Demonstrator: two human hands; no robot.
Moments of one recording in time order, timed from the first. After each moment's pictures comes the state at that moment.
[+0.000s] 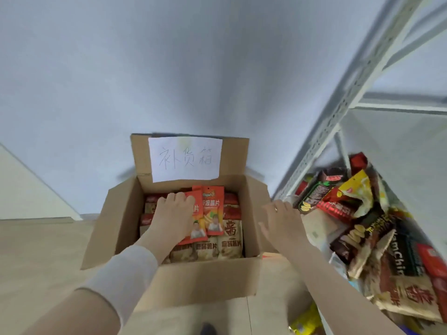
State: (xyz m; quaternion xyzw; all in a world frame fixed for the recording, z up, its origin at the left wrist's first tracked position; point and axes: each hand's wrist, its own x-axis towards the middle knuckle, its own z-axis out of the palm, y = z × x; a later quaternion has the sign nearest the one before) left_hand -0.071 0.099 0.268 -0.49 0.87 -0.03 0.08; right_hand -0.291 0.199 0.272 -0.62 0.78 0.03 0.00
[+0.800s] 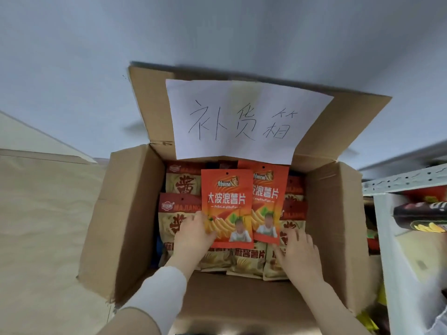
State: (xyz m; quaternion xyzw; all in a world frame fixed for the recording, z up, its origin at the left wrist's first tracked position) left_hand -0.039 -0.068 -0.016 -0.68 0.62 0.39 0.09; right_hand -0.256 0.015 -0.007 -0.54 0.80 0.11 0.23
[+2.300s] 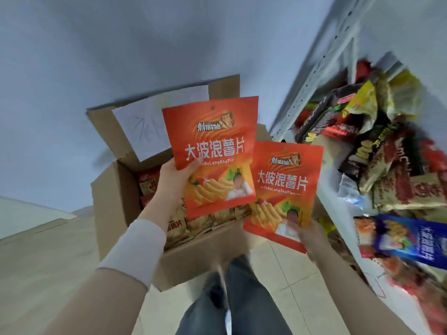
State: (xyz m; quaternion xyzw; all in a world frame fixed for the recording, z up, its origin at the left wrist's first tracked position) left_hand -0.063 -0.003 0.221 -0.52 0.49 0.66 -0.23; right_hand -0.236 0.235 0.154 -0.05 0.83 -0.36 0.42
